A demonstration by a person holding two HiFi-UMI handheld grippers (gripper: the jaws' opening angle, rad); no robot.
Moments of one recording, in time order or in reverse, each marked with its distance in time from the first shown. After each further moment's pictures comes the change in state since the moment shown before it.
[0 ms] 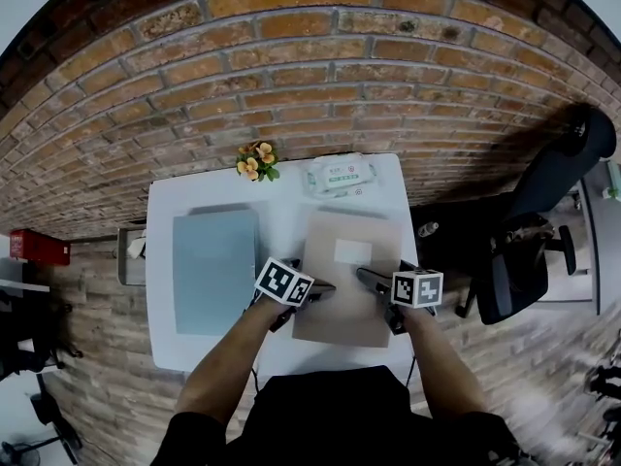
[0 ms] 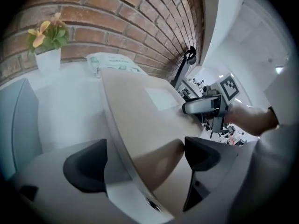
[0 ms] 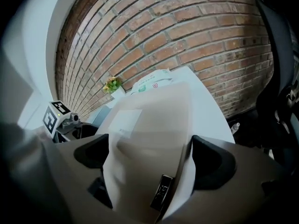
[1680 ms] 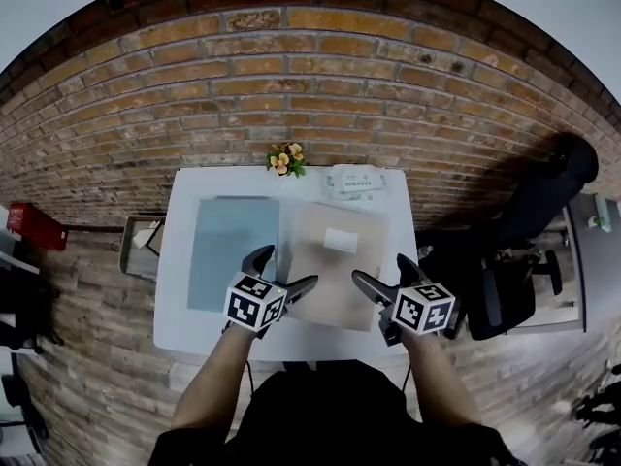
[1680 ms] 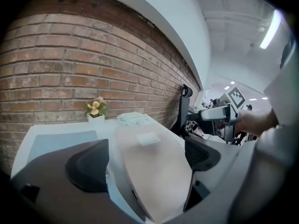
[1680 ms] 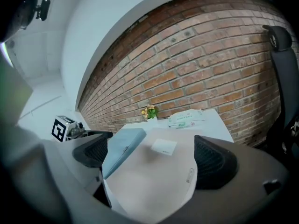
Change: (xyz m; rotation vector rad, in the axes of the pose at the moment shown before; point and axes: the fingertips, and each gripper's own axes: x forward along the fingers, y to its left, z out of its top) left arm -0.171 -0.023 0.005 0.125 -0.547 0.255; right arm -0.097 0.143 0.034 -0.228 -0.324 0.139
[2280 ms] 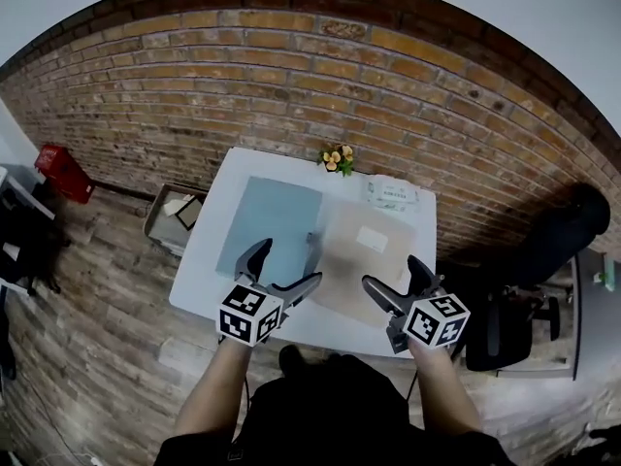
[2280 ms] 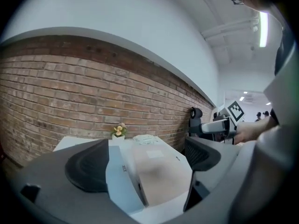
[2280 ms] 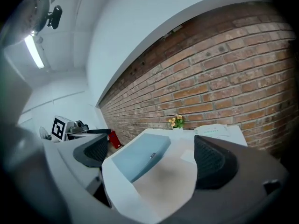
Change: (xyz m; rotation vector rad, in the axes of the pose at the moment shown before) left arm -0.139 -0.017 0.025 -0.031 -0.304 0.214; right arm -0.033 0.101 0.020 -0.172 -0.062 0.197
